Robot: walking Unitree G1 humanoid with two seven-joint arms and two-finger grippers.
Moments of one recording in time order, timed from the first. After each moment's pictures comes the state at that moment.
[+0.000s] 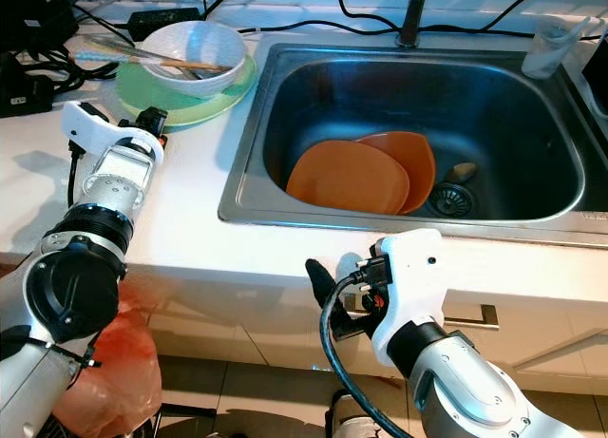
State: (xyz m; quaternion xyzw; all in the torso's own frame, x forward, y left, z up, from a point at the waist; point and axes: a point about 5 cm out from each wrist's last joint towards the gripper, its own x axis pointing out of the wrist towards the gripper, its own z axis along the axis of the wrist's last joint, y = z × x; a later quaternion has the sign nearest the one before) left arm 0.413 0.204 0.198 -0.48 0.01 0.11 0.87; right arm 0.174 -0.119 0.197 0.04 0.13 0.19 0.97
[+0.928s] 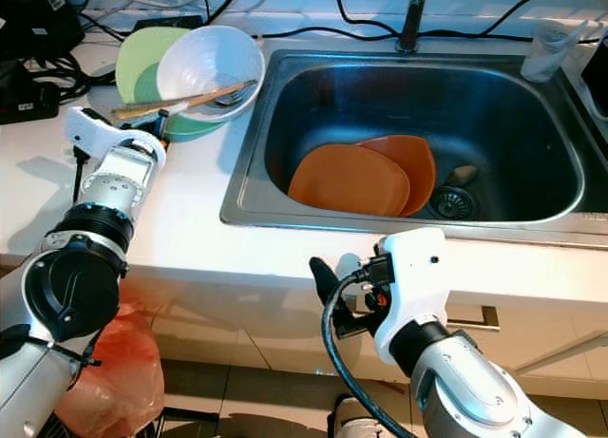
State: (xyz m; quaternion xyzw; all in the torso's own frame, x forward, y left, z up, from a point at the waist) left arm 0.412 0.204 0.193 -0.51 0.03 0.13 0.85; right arm 0.175 -0.121 0.197 0.04 0.13 0.19 0.97
